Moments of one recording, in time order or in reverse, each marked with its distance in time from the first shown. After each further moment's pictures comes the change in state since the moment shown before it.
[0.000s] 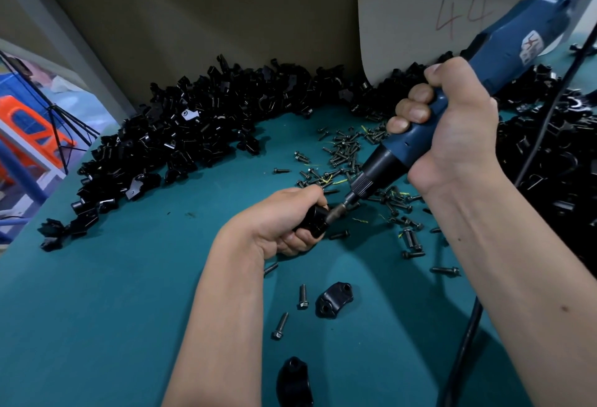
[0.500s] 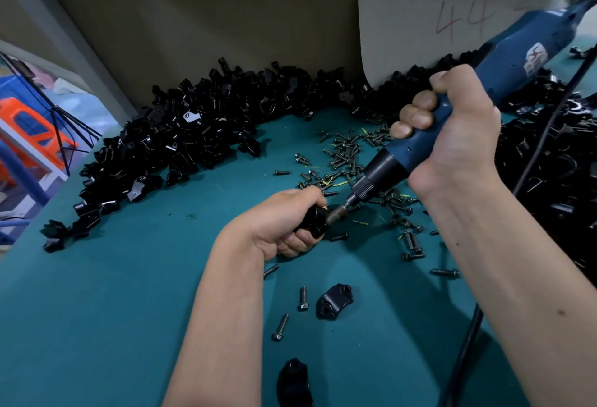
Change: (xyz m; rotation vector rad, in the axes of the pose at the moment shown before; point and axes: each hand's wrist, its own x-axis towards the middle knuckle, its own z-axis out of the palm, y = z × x) left_hand -0.002 0.001 0.001 -0.016 0.018 0.009; right_hand -0.001 0.002 -0.004 0.021 0.033 -0.018
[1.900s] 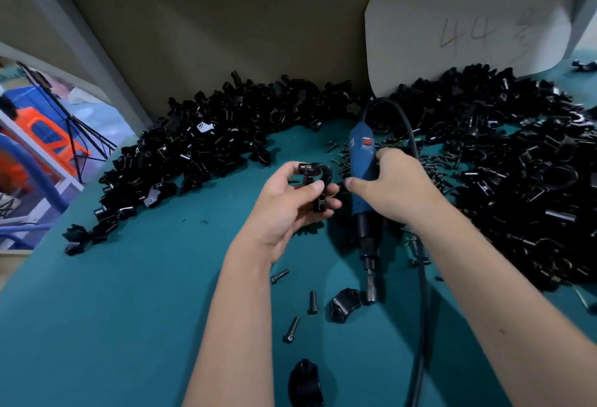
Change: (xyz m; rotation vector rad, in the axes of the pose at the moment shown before) left_hand -0.003 -0.007 -0.003 -0.394 0.218 0.569; right_hand 0.008 0.039 -0.025 -1.700 -0.291 0.047
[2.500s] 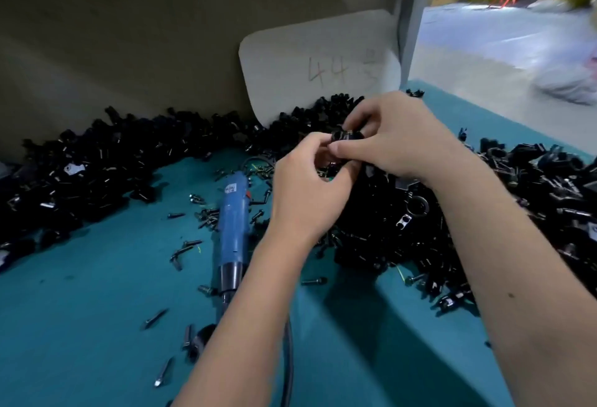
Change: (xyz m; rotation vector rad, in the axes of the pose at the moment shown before) left_hand 0.008 0.009 0.196 0.565 0.014 0.581; right_hand -0.037 0.054 -0.177 -0.128 0.270 -0.111
